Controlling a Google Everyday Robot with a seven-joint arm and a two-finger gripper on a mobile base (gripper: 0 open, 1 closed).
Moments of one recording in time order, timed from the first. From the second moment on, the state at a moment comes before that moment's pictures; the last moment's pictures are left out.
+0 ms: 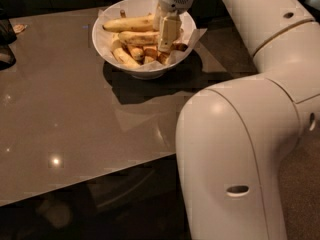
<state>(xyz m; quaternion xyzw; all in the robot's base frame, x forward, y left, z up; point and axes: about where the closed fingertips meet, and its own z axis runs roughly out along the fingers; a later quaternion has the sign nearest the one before) 0.693 -0.023 0.944 -0.74 0.65 0.04 0.17</state>
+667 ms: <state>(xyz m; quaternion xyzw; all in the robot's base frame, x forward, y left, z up) 0.693 -0.025 0.925 -0.74 0.65 0.05 0.15</state>
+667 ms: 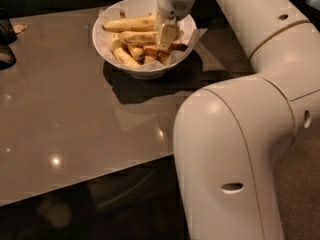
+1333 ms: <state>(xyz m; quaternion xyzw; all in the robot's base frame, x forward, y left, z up) 0.699 -0.022 0.931 -0.74 0.65 0.04 0.17</state>
